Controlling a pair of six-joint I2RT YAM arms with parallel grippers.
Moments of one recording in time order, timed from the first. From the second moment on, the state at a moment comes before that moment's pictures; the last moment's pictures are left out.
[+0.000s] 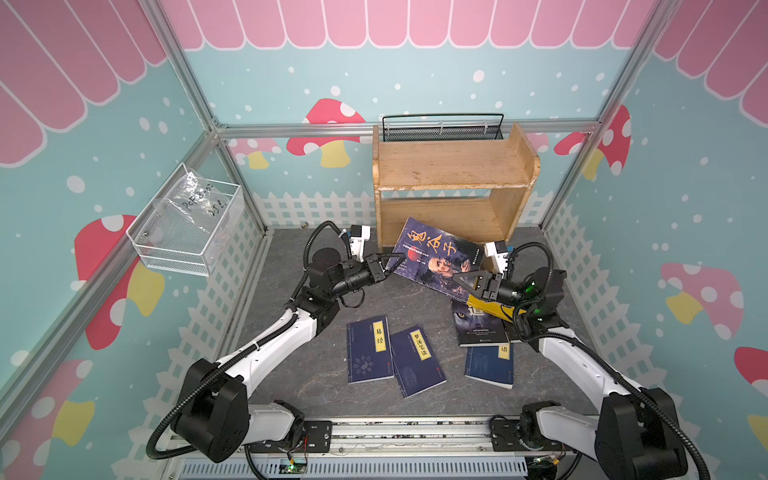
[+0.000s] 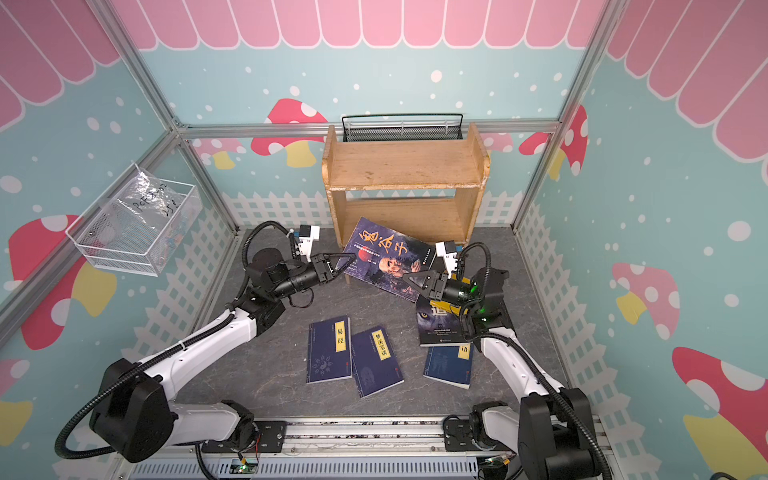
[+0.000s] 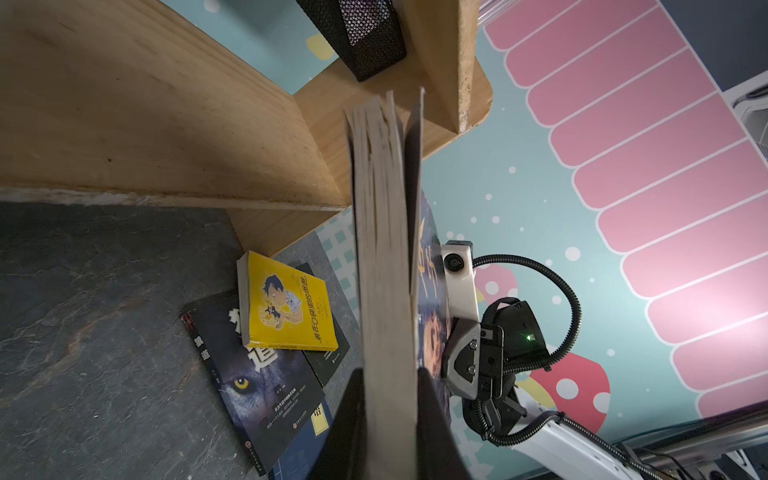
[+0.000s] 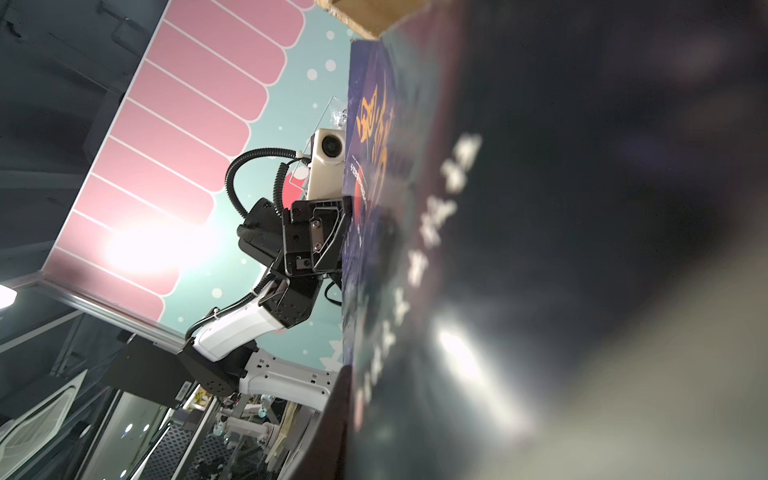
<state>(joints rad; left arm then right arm) -0.45 1.35 0.92 0.43 0.61 -1.01 0.15 1.19 0.65 0.67 -1.05 1.12</state>
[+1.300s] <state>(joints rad) -0.40 1.74 1.12 0.55 0.25 -1.25 0.20 1.62 0.98 0.52 -0.51 0.80</state>
